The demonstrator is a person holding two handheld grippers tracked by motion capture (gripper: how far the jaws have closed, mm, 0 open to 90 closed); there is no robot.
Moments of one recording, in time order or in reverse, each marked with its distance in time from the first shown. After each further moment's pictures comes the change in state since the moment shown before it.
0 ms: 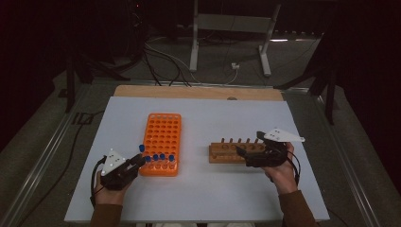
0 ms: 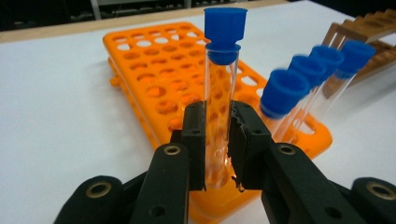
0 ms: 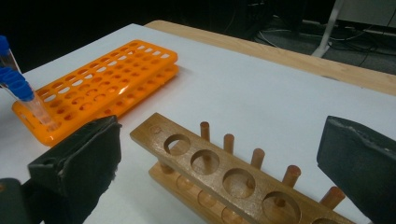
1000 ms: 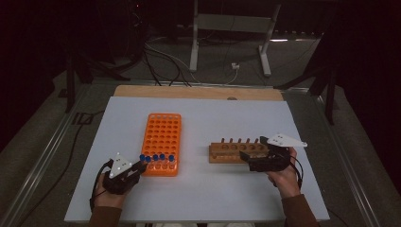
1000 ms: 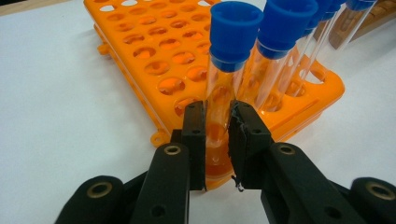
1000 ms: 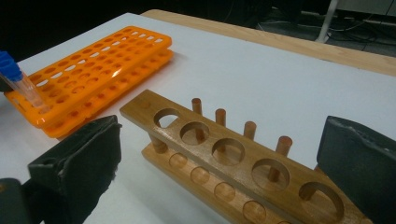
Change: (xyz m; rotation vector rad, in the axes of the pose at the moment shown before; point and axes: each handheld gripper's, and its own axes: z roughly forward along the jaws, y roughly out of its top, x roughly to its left) left arm -0.006 -0.009 0.003 0.122 0.003 0.087; right arm -0.008 -0.019 -0.004 0.020 -0.005 0.013
